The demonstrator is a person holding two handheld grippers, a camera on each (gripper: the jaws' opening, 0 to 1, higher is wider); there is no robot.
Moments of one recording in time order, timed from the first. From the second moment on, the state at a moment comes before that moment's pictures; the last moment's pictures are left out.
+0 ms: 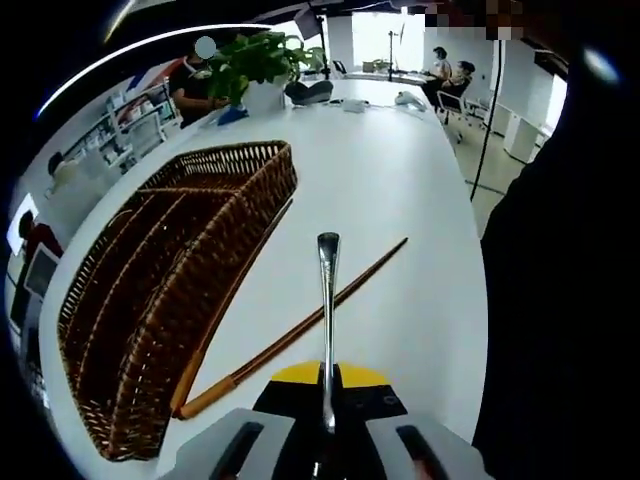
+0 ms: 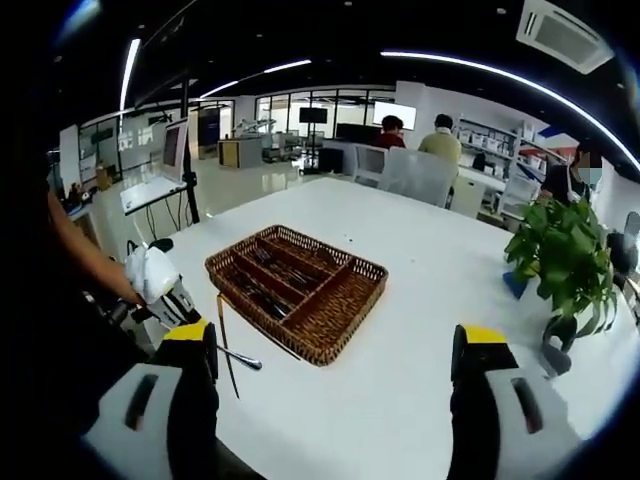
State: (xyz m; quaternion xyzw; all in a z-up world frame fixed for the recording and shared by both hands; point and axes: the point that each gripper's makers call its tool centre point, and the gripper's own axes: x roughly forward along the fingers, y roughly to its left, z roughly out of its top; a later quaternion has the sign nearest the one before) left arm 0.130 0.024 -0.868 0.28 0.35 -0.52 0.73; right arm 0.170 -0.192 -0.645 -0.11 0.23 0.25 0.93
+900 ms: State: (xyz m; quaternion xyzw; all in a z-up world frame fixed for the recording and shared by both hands) left arm 0.133 0.033 -0.827 0.29 0.33 -0.58 0.69; right arm 0.174 -0.186 -0.646 -0.11 0.23 0.26 0.93
